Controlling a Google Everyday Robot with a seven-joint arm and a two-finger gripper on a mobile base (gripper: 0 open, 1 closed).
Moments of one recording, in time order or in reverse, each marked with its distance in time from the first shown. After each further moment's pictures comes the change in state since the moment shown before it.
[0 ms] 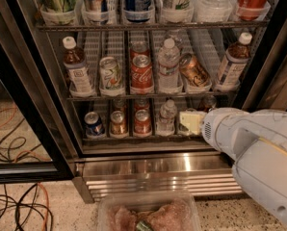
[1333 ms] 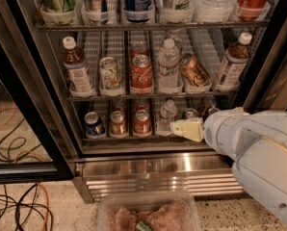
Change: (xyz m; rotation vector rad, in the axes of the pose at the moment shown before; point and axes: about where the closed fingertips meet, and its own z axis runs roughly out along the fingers) arm 0.009 -0.003 0.000 0.004 0.035 -0.140
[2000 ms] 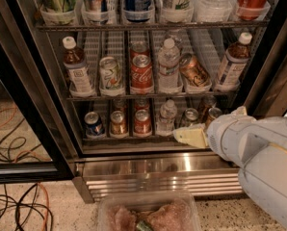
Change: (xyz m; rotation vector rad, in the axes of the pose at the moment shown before) arm 0.006 -0.004 -0.011 0.004 -0.004 -0.121
